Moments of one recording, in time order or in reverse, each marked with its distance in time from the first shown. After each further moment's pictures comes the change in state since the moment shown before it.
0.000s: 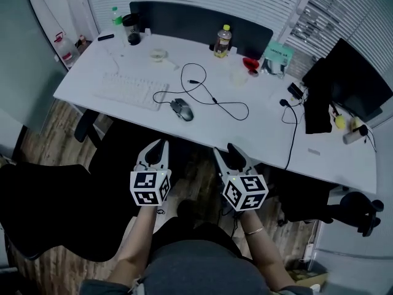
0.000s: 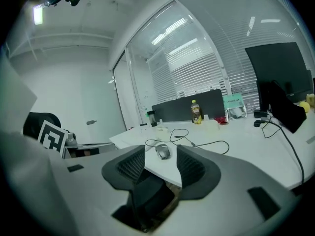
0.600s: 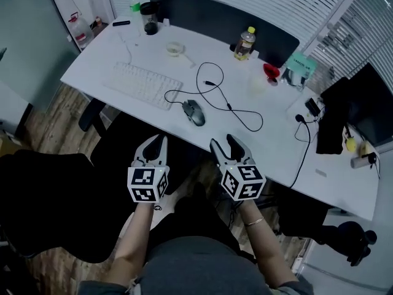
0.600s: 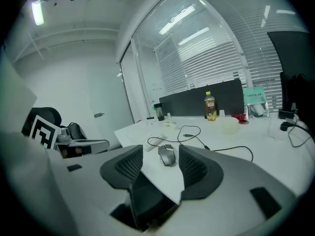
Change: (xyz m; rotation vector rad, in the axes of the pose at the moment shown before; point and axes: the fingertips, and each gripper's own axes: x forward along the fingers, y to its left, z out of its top) left arm 0.020 0.045 0.001 -0.023 0.016 0.110; right arm 0.086 0.002 0.005 -0.061 0.089 0.117
